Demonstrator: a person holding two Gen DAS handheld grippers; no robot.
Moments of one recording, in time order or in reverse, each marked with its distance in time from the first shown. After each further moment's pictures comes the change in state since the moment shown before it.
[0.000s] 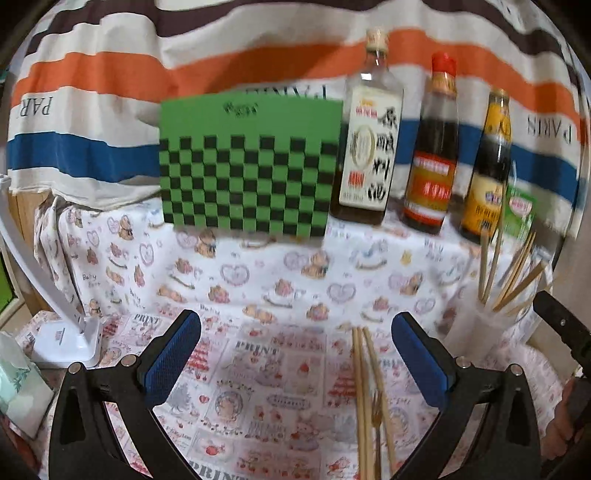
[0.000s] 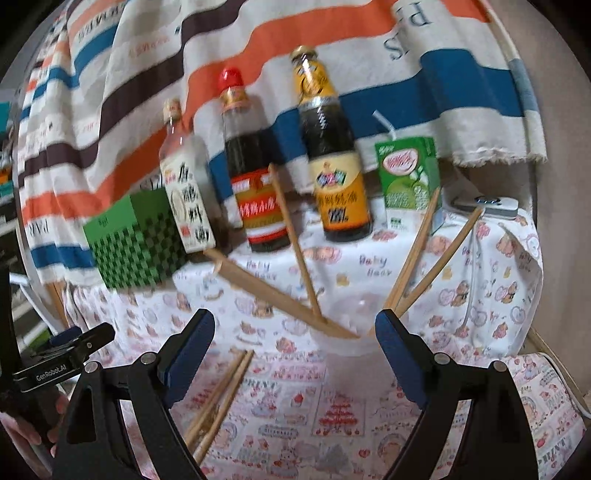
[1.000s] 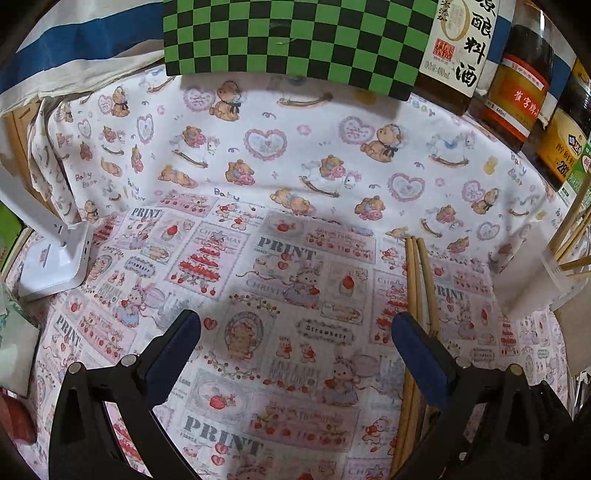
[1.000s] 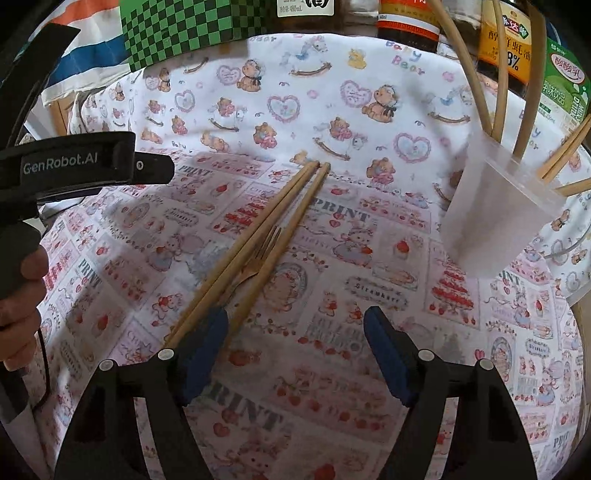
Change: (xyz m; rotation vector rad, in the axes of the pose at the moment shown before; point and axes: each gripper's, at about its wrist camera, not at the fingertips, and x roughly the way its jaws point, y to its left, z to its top) left arm 0.073 0.023 -0.027 -0.105 0.442 0.088; right arm 0.079 0.086 -0.097 -0.307 0.589 0.038
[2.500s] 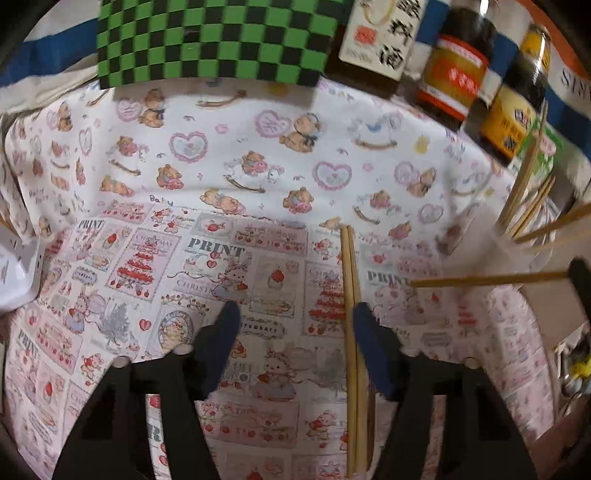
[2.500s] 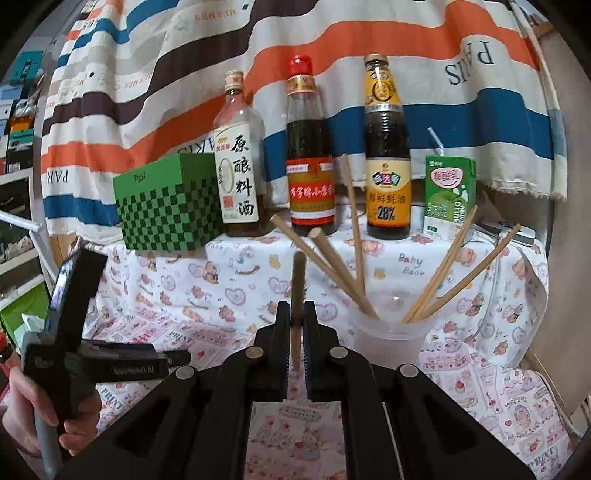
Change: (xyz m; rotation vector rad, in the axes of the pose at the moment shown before) left arm -0.002 -0.032 -0.014 0.100 -0.025 -0.170; right arm -0.119 -0.050 0.004 0.151 -0.589 -0.066
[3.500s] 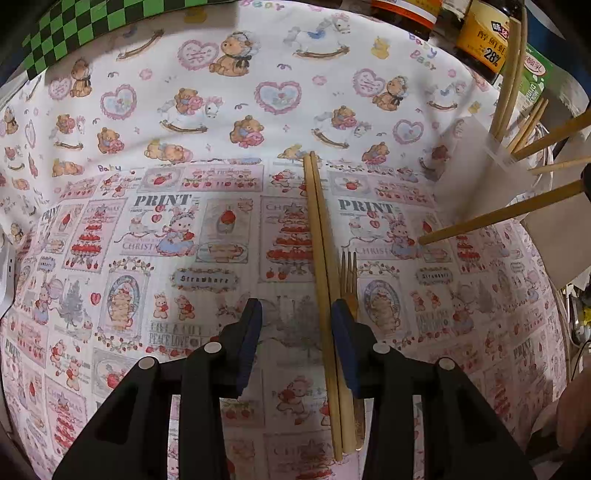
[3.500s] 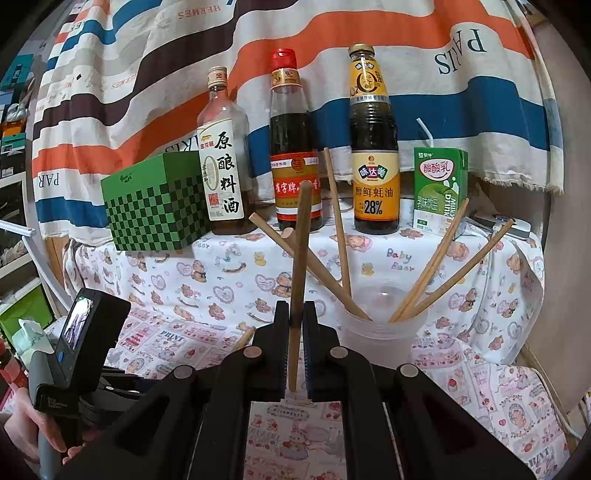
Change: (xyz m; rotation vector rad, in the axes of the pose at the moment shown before) left arm 0.035 -0.030 -0.022 0.138 0.195 -0.020; right arm 0.007 -0.011 0.003 0.011 0.035 -0.028
